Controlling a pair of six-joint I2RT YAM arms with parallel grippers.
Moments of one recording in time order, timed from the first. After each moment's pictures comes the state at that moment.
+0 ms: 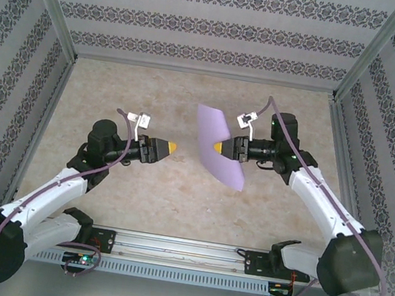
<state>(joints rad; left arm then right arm) -0.35 0.97 0.53 0.29 0.75 -0.78 0.31 1.23 0.91 -0.26 -1.09 0.37</state>
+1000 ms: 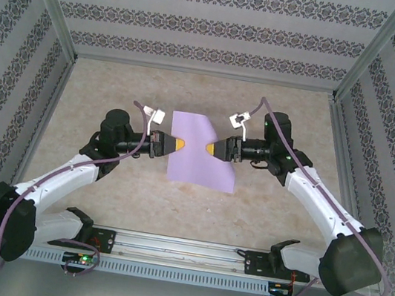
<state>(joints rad) -0.39 1.15 0.64 0.29 0.84 -0.73 0.36 1.24 0.91 -0.24 -0.98 0.38</state>
